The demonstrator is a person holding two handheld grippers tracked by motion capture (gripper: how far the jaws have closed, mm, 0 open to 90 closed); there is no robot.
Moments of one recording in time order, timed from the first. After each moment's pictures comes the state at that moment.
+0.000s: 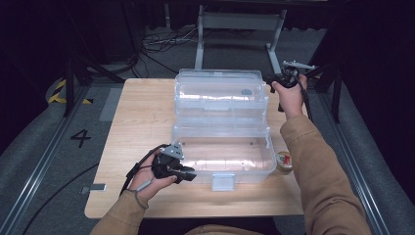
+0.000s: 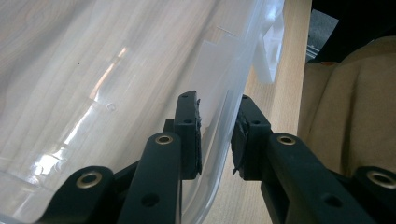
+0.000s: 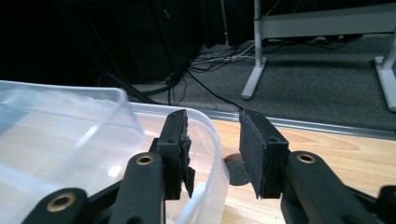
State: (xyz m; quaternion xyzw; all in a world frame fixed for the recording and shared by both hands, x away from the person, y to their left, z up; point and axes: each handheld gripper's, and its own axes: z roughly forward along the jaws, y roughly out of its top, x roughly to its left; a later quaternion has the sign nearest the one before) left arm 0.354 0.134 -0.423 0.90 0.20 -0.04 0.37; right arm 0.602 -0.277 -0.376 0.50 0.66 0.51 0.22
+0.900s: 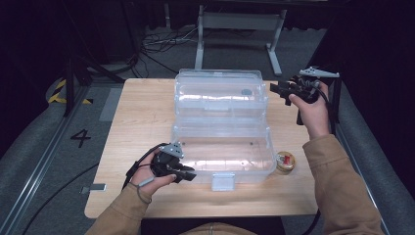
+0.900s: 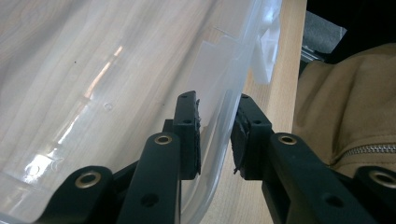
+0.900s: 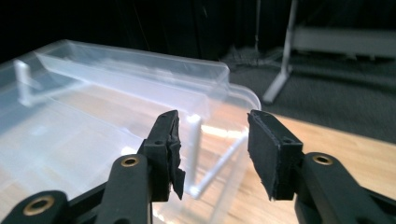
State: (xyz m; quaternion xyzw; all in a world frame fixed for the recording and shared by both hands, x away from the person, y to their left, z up) left arm 0.357 0.136 -0.421 0.90 0.20 -0.05 0.37; right arm 0.509 -0.297 -0.332 0.43 0.70 0.52 0.22
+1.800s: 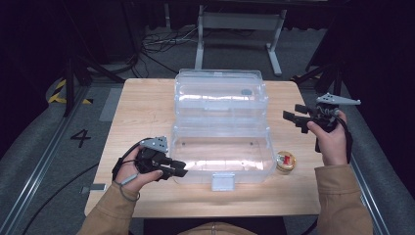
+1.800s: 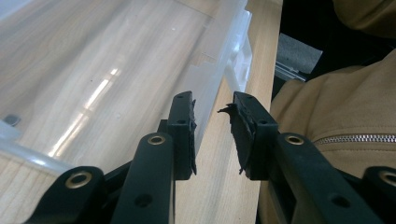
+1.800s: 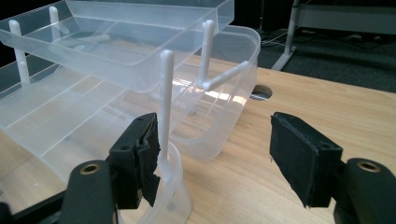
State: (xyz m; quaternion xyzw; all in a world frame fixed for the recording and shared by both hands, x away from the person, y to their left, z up) left arm 0.351 0.169 -0.390 0.88 0.20 -0.05 0.42; right arm 0.437 -0.333 -0.356 0.43 0.73 0.50 0.20
